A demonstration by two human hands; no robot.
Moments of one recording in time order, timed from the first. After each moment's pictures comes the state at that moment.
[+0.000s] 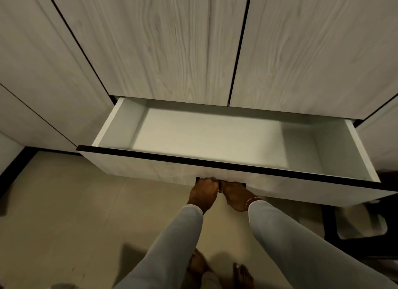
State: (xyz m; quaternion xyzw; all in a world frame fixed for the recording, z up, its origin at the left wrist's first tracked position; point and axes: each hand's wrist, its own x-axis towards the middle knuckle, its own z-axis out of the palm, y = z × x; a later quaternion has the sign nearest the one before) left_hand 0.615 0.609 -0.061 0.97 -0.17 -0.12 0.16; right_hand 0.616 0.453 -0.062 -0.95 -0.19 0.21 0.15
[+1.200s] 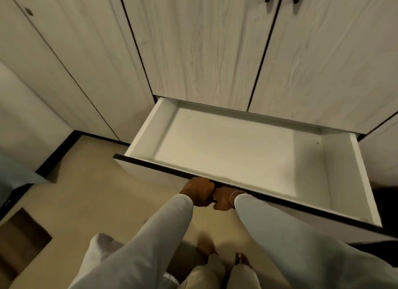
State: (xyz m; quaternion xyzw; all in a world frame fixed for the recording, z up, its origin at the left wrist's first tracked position) left_hand 0.518 0.677 0.078 0.95 -0.20 -0.23 0.01; right_hand 0.541 0.544 0.053 -0.87 -0.26 0.42 0.02
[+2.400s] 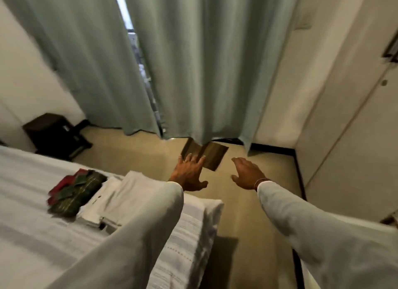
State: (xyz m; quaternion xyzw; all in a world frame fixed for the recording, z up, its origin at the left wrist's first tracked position) left_hand 0.257 0.871 0.254 0.81 0.59 -0.06 0.02; right_hand 0.495 0.892 0.239 -0.61 -0.78 0.13 0.00
